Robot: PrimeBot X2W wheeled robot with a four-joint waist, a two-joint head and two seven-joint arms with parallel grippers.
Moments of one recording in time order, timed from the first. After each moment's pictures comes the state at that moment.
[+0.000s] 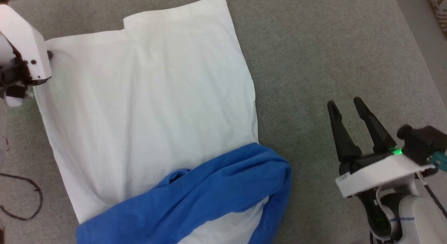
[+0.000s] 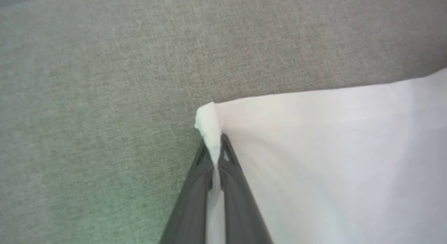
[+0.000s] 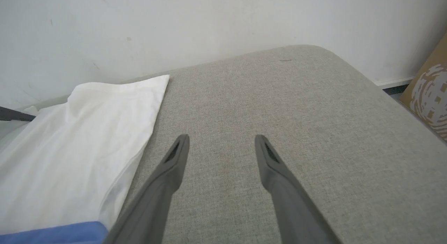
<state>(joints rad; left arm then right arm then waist) -1.04 0.58 -0.35 0.77 -0.67 -0.06 0.82 -0.11 -0.05 0.05 -0.11 0.33 0.13 0.02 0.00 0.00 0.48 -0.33</state>
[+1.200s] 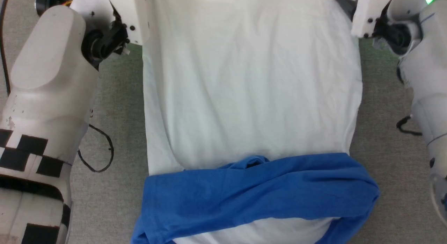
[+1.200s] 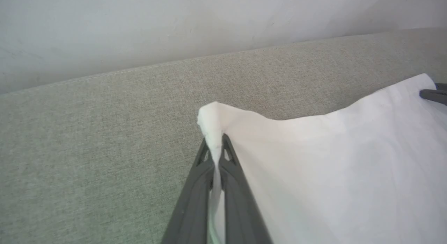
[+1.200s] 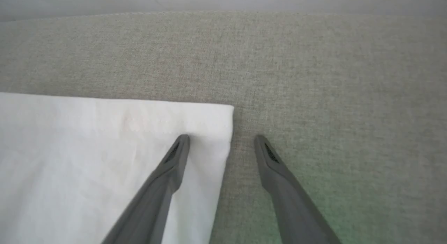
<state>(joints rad) -1.19 0.32 -0.51 0.75 -0.68 -0.12 0.42 -1.23 -0.14 0.13 1.09 0.36 0.13 0.42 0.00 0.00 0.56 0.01</state>
